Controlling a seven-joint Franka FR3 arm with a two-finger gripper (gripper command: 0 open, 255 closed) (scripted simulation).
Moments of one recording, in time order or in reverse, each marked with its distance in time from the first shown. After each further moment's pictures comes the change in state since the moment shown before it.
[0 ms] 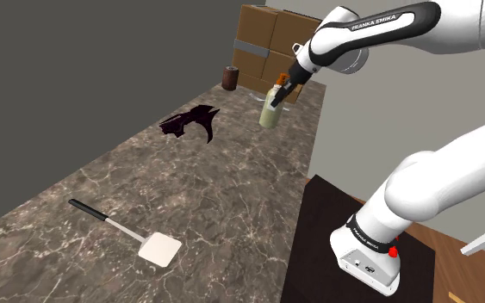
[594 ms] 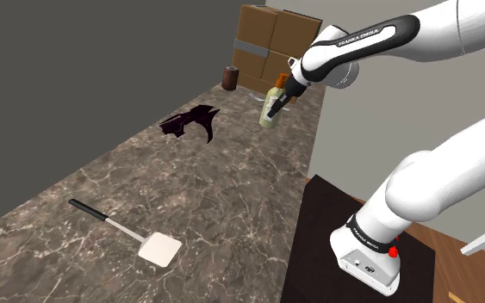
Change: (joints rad) arm 0.020 0.068 -0.016 -0.063 0.041 0.129 -0.047
